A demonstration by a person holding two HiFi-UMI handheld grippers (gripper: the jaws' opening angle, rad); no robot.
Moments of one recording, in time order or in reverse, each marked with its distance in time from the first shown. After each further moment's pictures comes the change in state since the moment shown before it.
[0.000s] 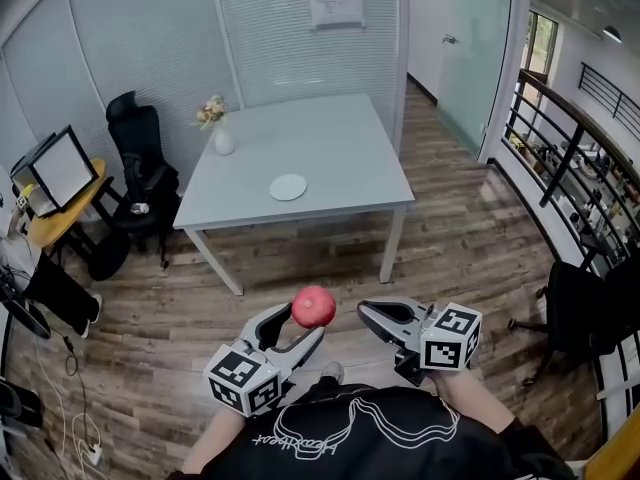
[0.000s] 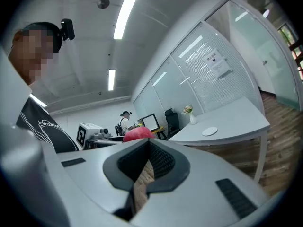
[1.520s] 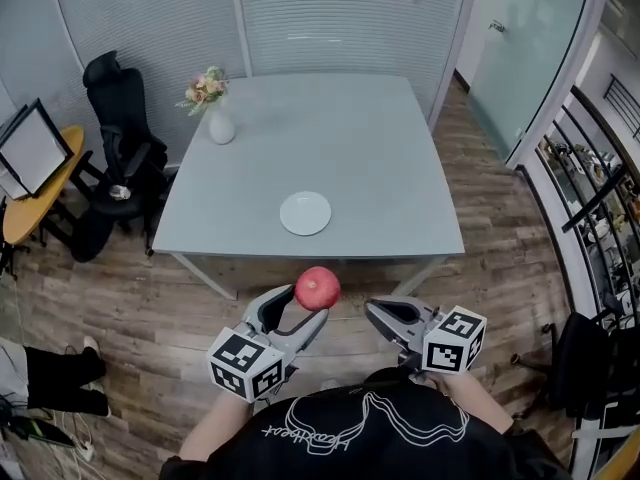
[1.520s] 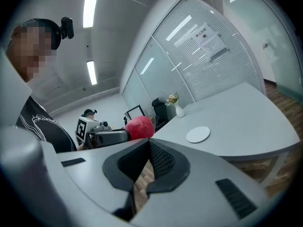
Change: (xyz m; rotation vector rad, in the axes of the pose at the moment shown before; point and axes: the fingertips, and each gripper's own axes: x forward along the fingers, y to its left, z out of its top) left arm 0.190 0.313 0.030 -0.127 0.028 0.044; right arm 0.221 -0.270 0.051 0.102 0.151 -0.053
